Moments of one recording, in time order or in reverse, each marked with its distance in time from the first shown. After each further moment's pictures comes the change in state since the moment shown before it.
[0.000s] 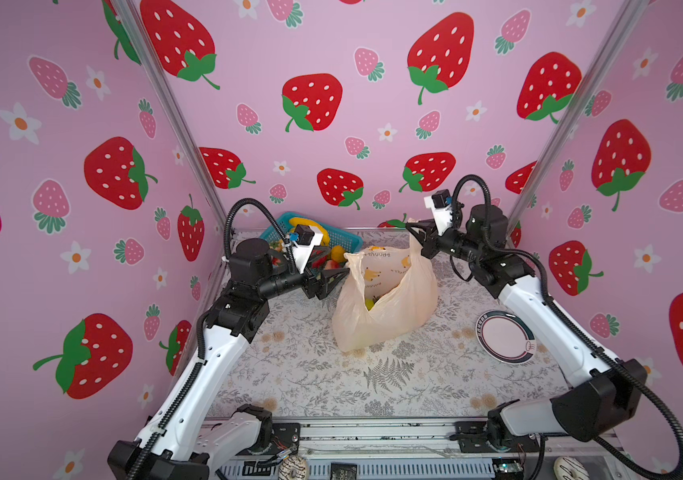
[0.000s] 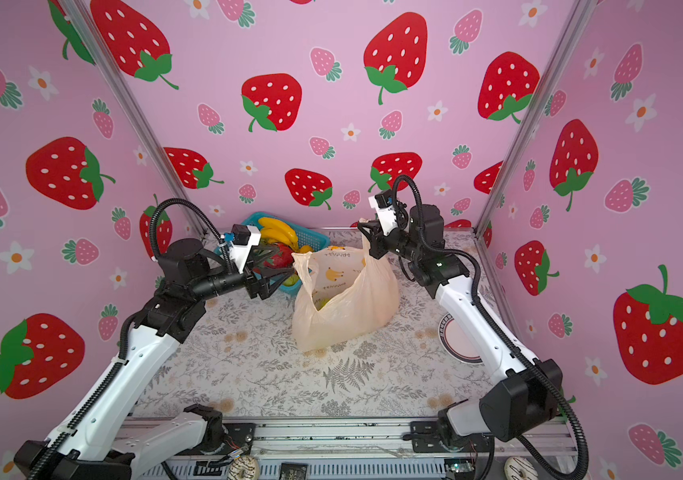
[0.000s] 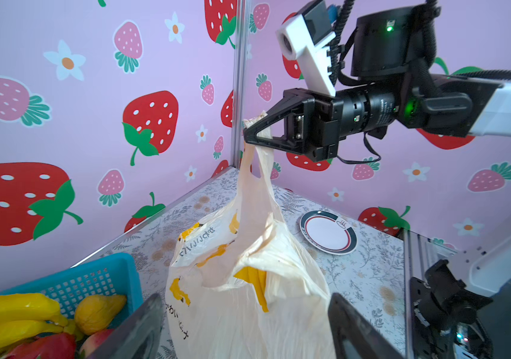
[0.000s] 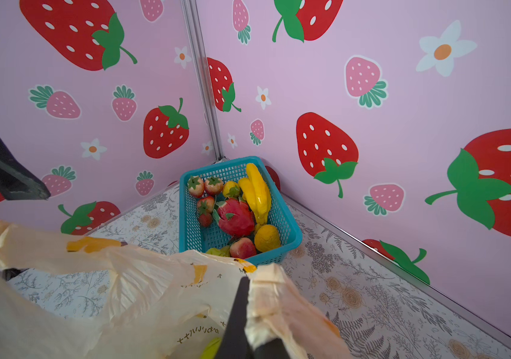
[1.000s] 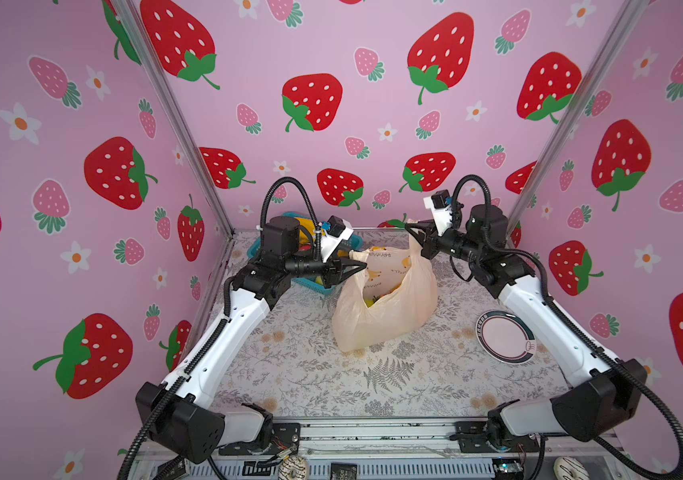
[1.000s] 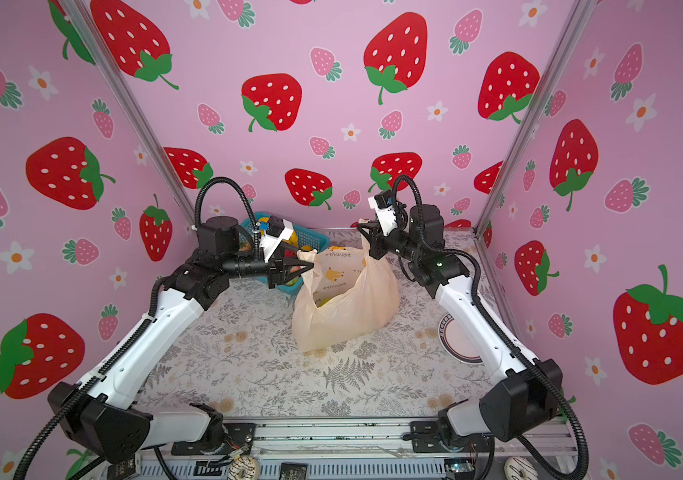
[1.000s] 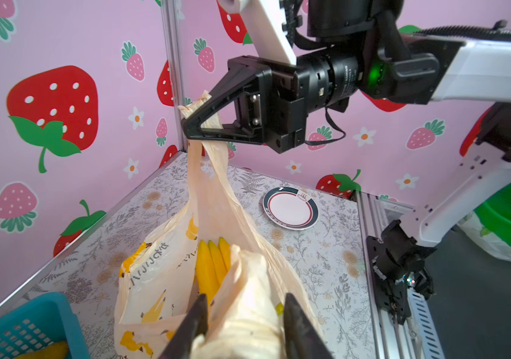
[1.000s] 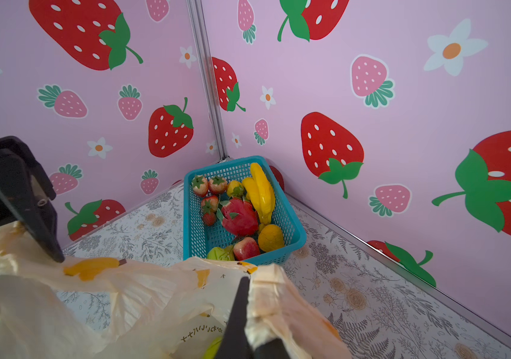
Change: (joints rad) left arm -0.084 0.246 0.215 -0.125 0.131 0.130; right arm 0.000 -0.002 -0.001 -0.001 -0.008 0.000
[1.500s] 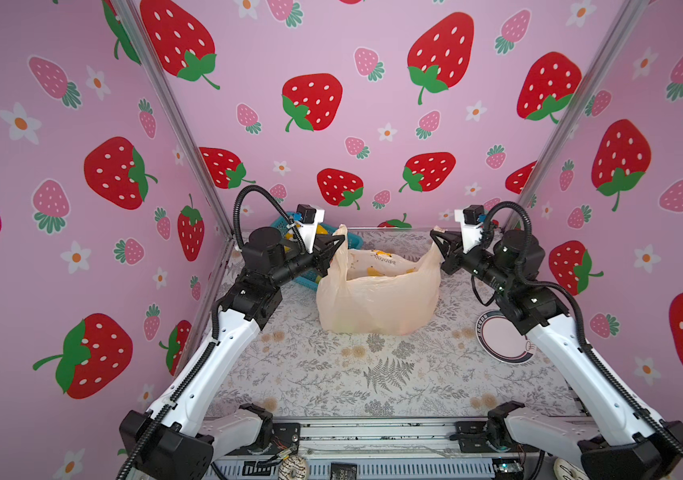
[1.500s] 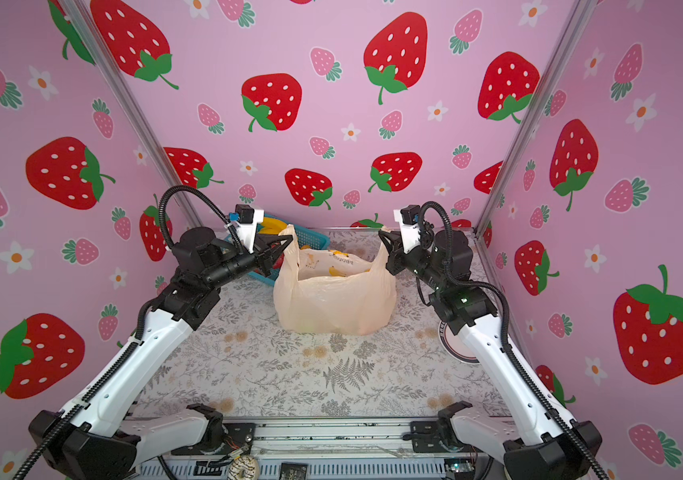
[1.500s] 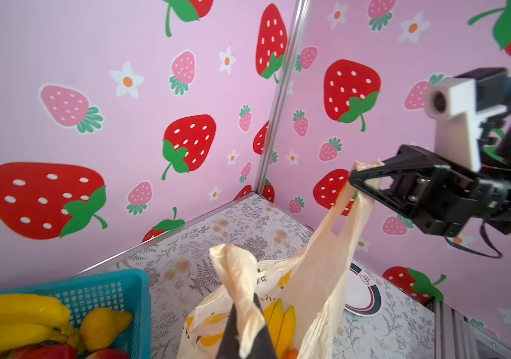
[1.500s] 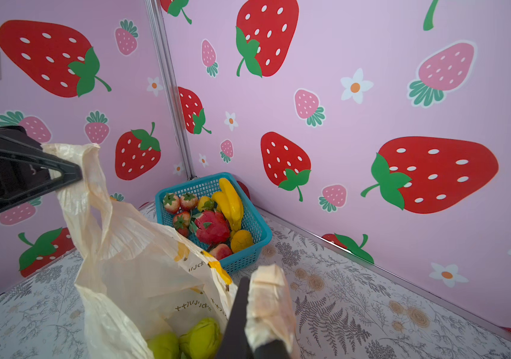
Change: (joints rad) left arm 0.033 -0.143 -0.171 0.300 -0.381 -0.368; right arm 0.000 -0.294 -0.221 0.044 0.210 0.029
